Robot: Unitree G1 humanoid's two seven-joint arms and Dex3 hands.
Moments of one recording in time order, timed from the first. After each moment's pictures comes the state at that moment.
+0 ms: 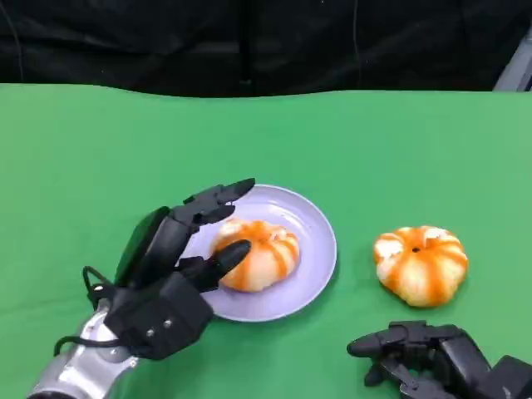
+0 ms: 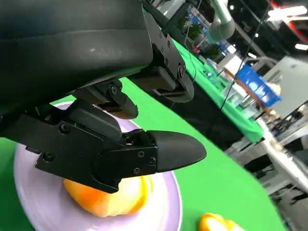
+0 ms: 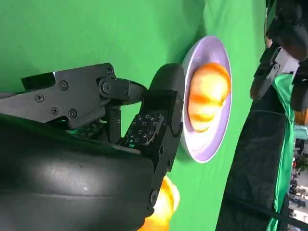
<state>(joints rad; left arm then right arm) -0.42 0.15 -0.24 0.86 0.31 -0.79 0.23 0.00 -0.02 0.07 0.63 -0.01 -0.65 0.26</state>
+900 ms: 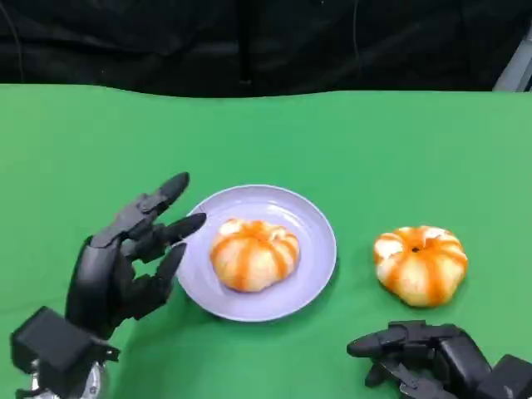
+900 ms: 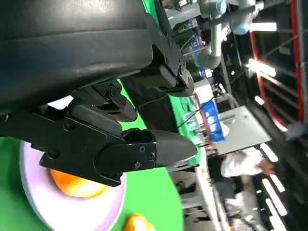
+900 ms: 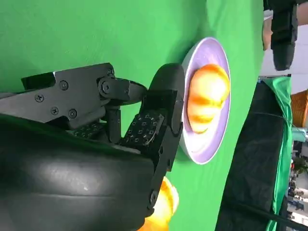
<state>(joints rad) -0.27 0.05 0.03 0.84 -0.26 -0.95 -0.31 -0.01 -0.02 0.06 0.66 0.00 -0.66 0.29</state>
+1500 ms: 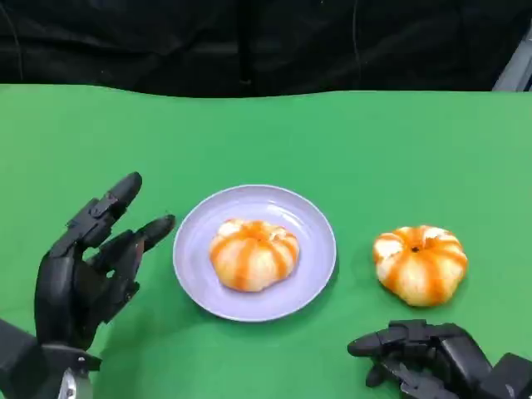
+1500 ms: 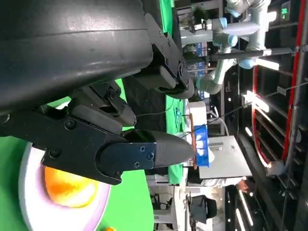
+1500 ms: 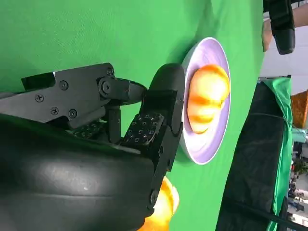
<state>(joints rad) -0.24 0.01 0.19 0.83 -0.37 -0.85 -0.46 -0.02 -0.02 0.06 0.67 0.00 -0.67 0.29</state>
